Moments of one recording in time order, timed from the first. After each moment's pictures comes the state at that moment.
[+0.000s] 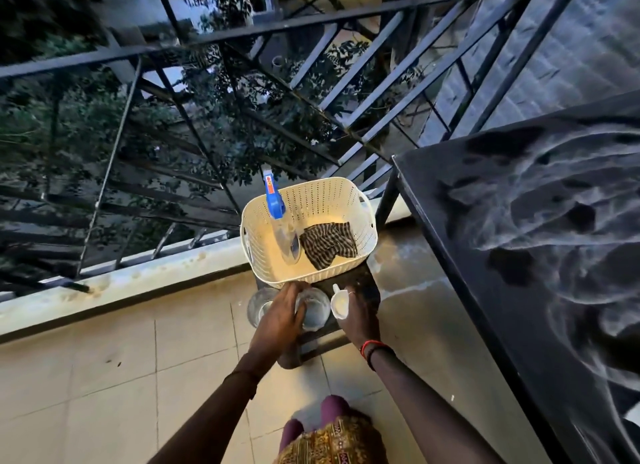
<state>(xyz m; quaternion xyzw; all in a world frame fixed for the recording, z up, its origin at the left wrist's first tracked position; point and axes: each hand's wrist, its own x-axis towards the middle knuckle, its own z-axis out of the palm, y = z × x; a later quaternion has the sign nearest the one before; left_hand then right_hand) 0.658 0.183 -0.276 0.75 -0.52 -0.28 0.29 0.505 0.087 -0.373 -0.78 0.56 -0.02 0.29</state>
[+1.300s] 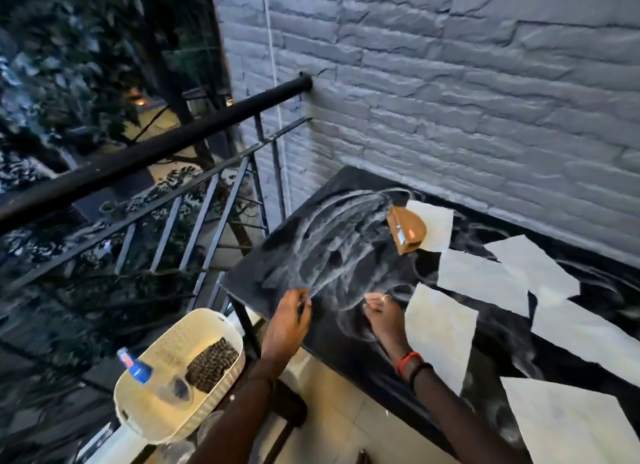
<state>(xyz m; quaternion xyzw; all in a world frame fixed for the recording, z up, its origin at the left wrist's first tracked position) 0.460 0.048 -0.062 0.55 -0.70 -0.32 0.34 0.259 0.070 -0.066 -0.42 0.74 -0.41 0.33</state>
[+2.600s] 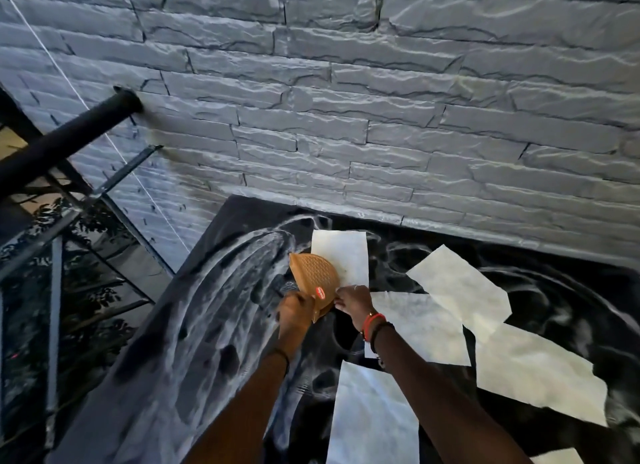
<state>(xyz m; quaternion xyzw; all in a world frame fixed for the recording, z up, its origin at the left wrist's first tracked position) 0.164 -0.162 -0.079 0.60 -0.65 -0.45 0.14 0.036 -0.127 -0.094 -0.09 0.74 -0.46 0.48</state>
